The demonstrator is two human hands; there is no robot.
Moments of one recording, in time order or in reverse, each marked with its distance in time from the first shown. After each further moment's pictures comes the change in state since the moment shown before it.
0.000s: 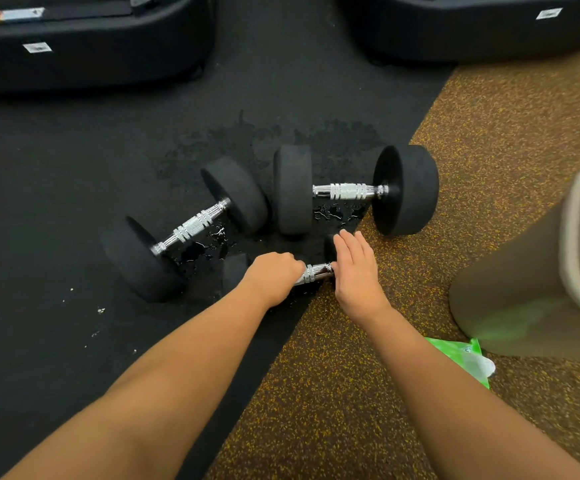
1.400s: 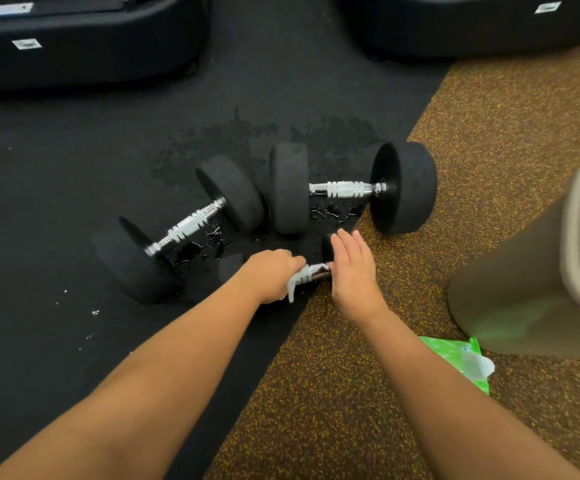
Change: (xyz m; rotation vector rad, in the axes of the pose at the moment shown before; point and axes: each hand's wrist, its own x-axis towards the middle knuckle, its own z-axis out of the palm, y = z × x) left_hand 0.007 -0.008 -0.002 -0.160 -0.069 0.058; right_hand 0.000 0.002 0.004 -0.062 -0.003 0.018
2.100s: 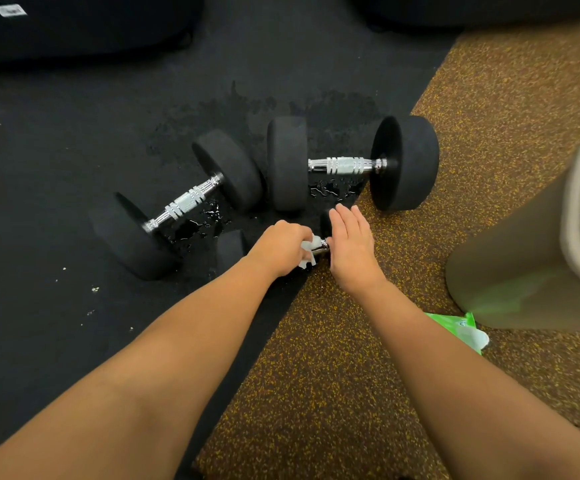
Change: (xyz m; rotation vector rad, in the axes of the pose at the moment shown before) left_hand 0.009 0.018 0.007 -0.391 0.180 -0.142; right_hand 0.004 0.001 0.001 -0.011 -0.013 -0.014
